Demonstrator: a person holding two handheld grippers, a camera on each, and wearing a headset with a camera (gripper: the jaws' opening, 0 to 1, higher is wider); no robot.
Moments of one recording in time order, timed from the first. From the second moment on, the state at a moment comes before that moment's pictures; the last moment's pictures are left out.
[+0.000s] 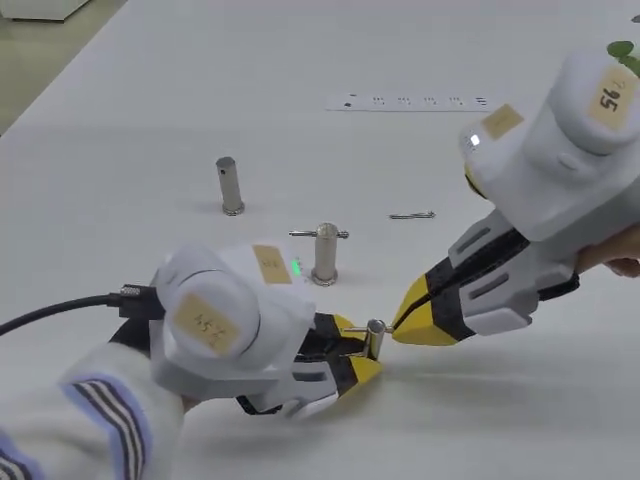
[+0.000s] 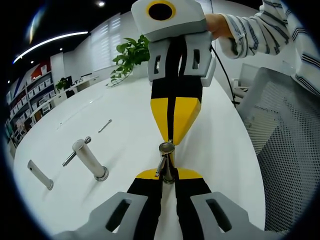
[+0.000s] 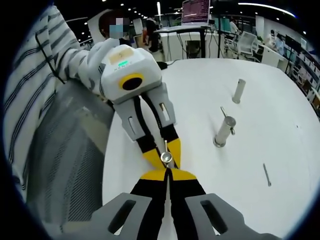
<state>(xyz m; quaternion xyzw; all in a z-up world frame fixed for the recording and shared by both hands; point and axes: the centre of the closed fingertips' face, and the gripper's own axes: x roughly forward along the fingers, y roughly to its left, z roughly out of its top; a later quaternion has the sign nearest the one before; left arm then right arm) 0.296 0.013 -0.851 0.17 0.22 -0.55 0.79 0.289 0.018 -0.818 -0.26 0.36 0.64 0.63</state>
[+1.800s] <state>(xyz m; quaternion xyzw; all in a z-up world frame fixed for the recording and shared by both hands) 0.300 0.075 -0.812 0.05 0.24 -0.43 0.87 0.290 0.034 -0.833 -0.19 0.31 0.62 0.70</state>
